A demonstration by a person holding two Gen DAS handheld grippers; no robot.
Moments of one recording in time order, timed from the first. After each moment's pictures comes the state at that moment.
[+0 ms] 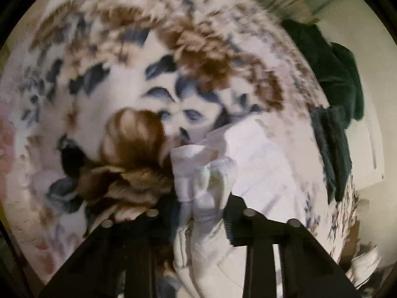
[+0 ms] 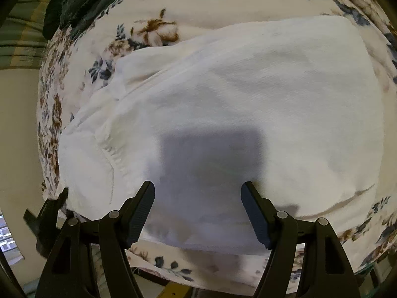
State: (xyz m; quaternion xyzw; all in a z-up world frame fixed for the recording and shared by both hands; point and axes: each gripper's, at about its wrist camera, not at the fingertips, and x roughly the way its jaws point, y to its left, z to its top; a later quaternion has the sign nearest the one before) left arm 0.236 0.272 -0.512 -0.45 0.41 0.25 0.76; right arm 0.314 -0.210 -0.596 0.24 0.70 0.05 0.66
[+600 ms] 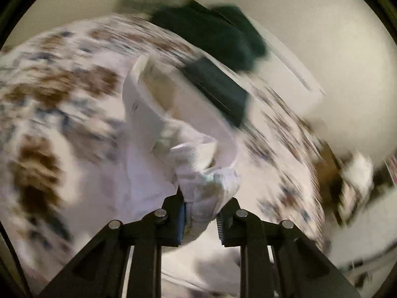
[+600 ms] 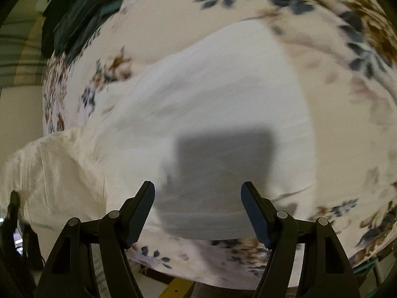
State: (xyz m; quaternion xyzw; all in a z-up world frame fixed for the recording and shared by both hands) left arm 0.273 0.035 -0.381 -0.31 0.40 0.00 0.86; right arm 0.292 -0.316 -0.583 0.29 0.69 0.04 0.66
